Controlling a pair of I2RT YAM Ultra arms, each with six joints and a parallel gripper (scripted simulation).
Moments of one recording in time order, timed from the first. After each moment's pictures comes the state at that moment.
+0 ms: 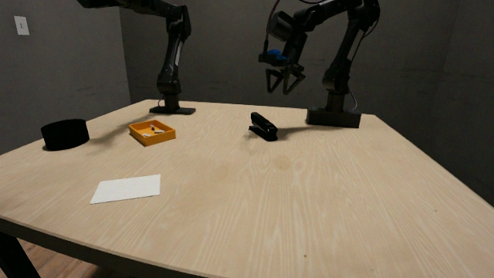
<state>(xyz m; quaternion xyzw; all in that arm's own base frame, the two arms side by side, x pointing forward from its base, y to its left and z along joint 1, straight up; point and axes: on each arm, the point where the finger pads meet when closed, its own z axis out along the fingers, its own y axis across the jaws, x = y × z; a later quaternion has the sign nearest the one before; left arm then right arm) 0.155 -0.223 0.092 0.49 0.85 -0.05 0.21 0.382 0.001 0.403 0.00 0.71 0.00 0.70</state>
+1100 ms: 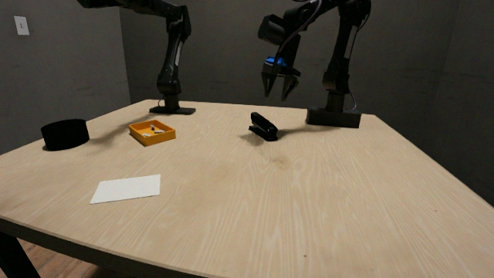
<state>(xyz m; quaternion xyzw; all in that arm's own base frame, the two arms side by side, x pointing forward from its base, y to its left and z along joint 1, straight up) 0.169 -0.231 0.076 0.24 0.96 -0.07 0.13 0.382 0.001 0.403 0.00 0.71 0.00 0.70</state>
